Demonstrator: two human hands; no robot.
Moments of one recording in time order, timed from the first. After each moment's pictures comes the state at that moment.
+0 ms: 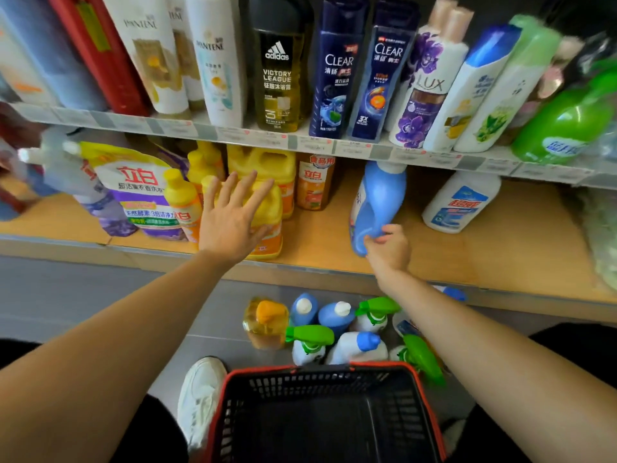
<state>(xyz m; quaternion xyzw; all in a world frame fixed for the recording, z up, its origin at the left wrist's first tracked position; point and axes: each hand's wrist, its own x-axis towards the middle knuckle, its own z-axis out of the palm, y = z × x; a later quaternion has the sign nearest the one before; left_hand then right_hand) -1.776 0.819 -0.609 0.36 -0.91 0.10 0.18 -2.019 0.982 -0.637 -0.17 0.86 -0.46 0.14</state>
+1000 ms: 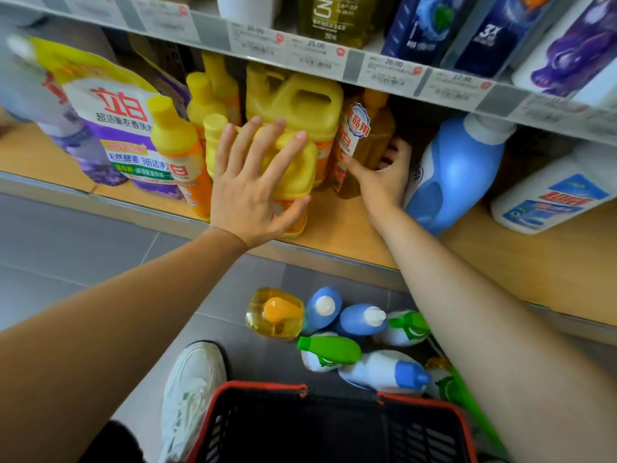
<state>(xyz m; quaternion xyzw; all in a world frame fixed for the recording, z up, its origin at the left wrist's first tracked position) -1.797 0.785 -0.673 0.30 -0.86 0.12 0.41 -2.028 0.824 -0.696 -0.28 0.70 -0.63 0.18</state>
